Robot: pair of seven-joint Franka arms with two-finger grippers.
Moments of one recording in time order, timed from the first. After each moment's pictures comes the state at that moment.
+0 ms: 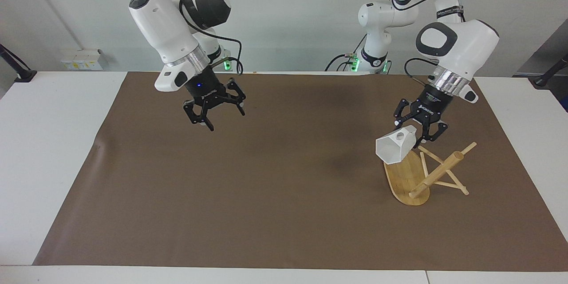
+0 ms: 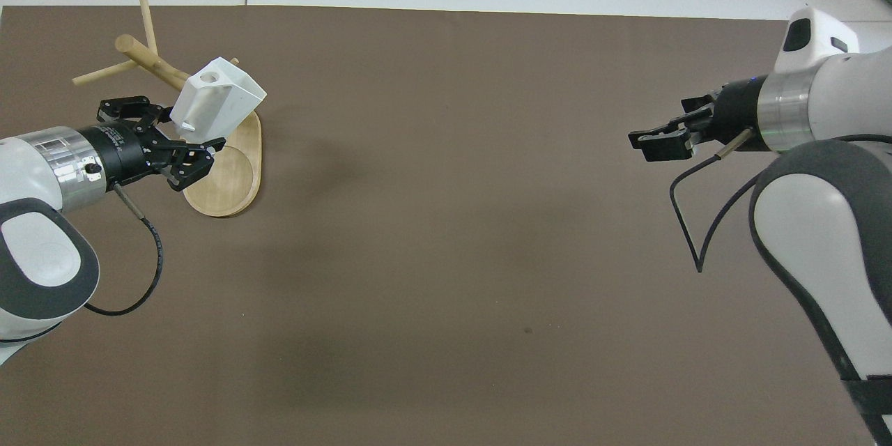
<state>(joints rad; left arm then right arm) 0.04 -0.07 -0.17 -2.18 -0.71 2.58 -1.94 -0.06 0.04 0.13 -1.78 0.31 2.04 -0.60</state>
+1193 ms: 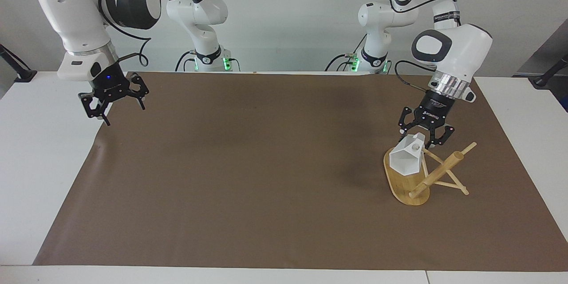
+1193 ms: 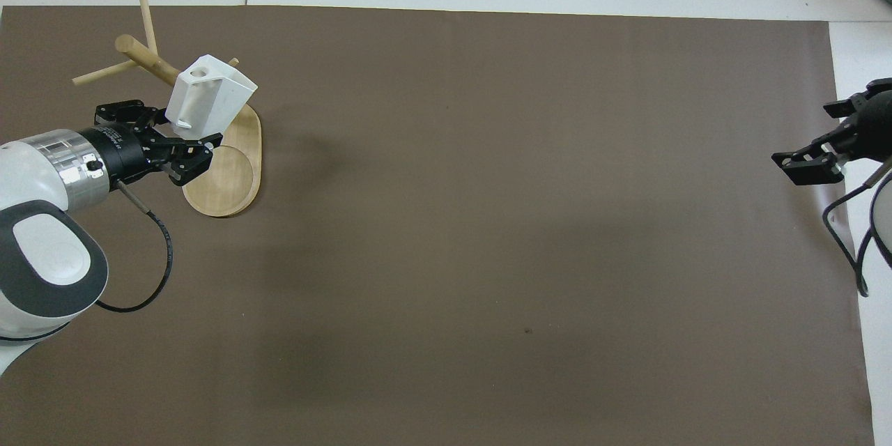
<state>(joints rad) 0.03 -0.05 -0.17 -2.19 -0.71 2.67 -2.08 -0.07 0.00 -0.08 -1.78 0.01 1.96 -0.85</state>
